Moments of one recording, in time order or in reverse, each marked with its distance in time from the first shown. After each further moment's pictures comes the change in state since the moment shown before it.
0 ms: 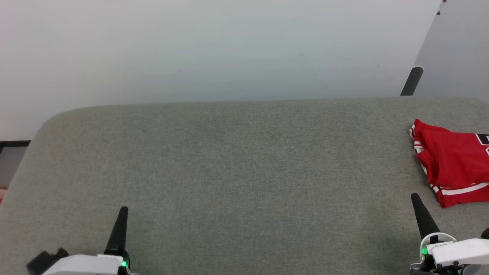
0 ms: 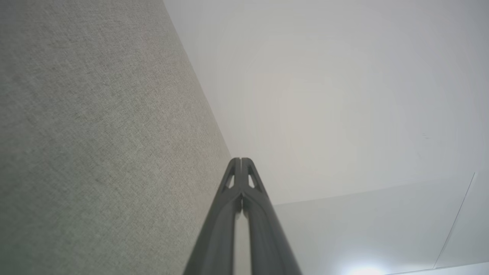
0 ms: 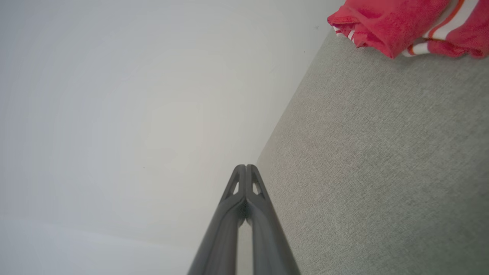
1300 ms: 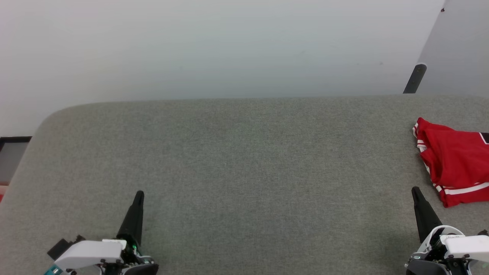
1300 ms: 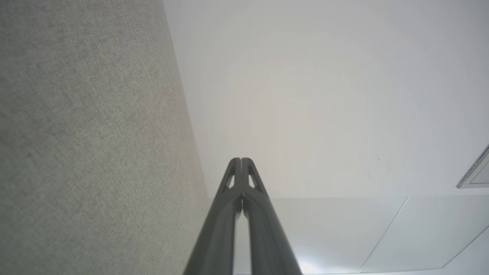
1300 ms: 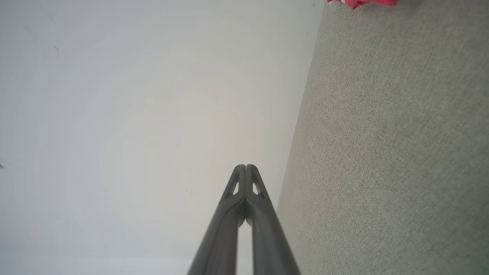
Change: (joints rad) left arm -0.087 -0.049 -0.001 0.058 -0.213 -0.013 0.075; right arm -0.046 0.015 -0.018 0.052 0.308 0.000 0.028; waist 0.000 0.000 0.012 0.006
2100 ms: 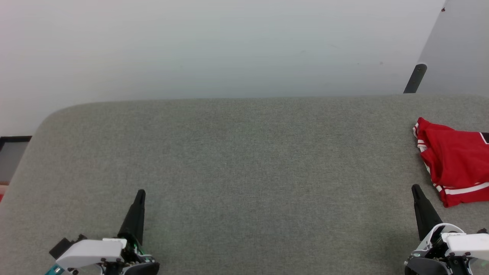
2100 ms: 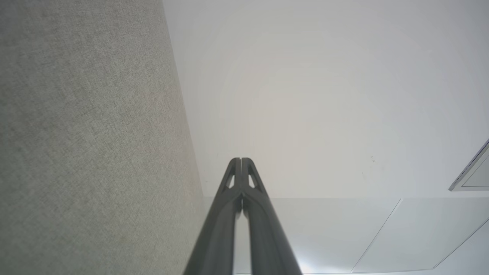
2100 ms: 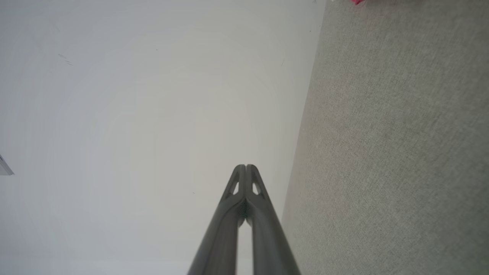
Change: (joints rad) left arm -0.007 -0.006 0.000 0.006 -0.023 -0.003 0.008; right arm -0.011 0.001 -0.002 0.006 0.032 0.000 0.004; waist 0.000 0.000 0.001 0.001
